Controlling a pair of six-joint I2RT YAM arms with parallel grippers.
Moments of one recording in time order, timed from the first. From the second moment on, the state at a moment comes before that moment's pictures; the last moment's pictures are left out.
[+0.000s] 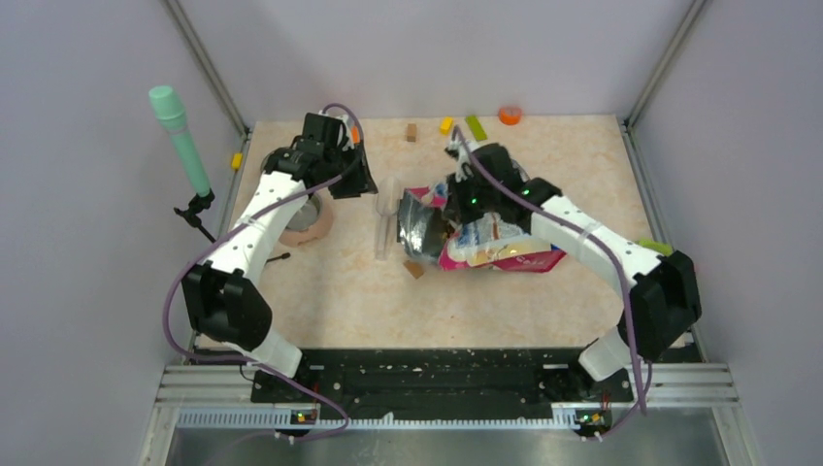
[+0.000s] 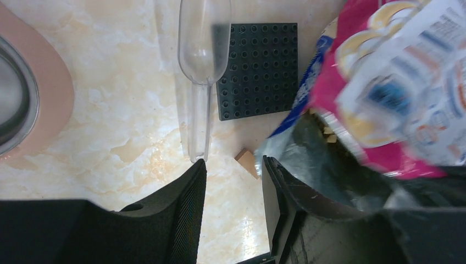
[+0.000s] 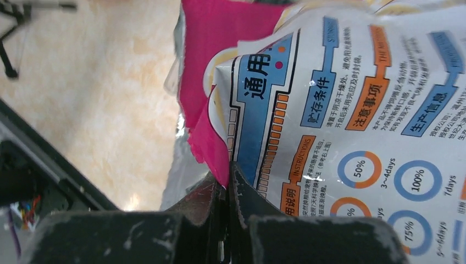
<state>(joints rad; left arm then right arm) -0.29 1.57 1.53 -0.79 0.17 -0.42 0.62 1.52 1.37 -0.52 -0.14 0.23</state>
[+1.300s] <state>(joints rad) -0.29 1.59 1.19 -0.61 0.14 -0.41 0.63 1.45 1.24 -0.57 -0.25 0.25</state>
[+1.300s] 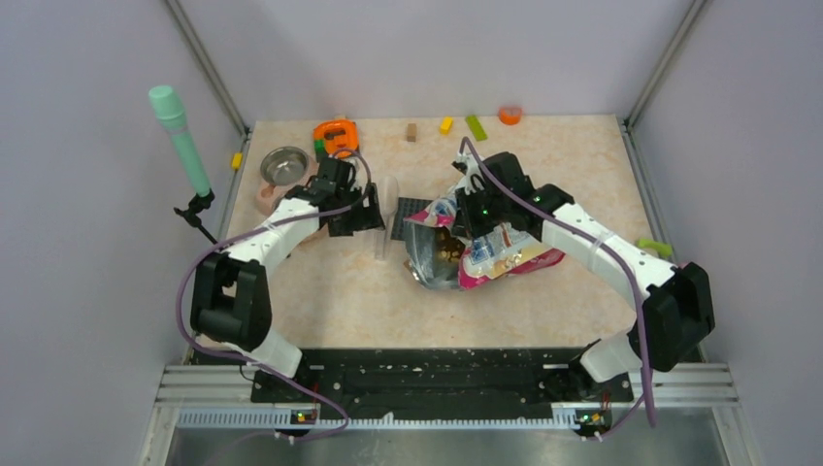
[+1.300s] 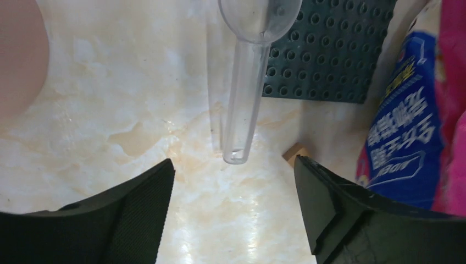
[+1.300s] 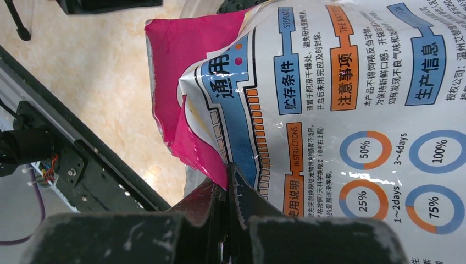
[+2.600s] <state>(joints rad) -0.57 1.63 0.51 0.60 -0.40 -0.37 0.63 1.51 1.32 -0.61 -0.22 0.21</state>
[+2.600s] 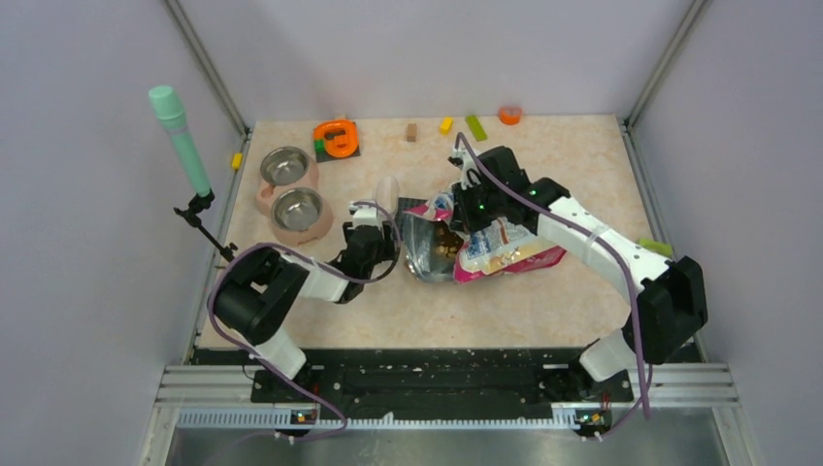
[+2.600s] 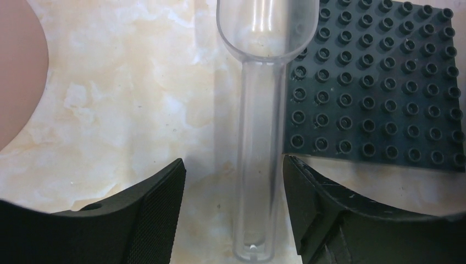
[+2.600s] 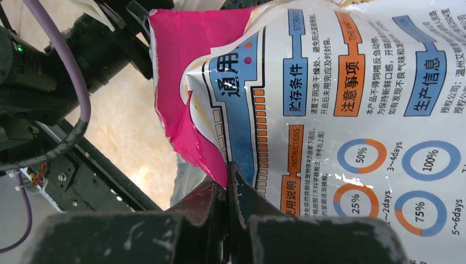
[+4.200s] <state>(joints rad) -0.59 1.10 1.12 -0.70 0.10 -0.25 0.58 1.58 1.57 -0.80 -0.13 0.27</state>
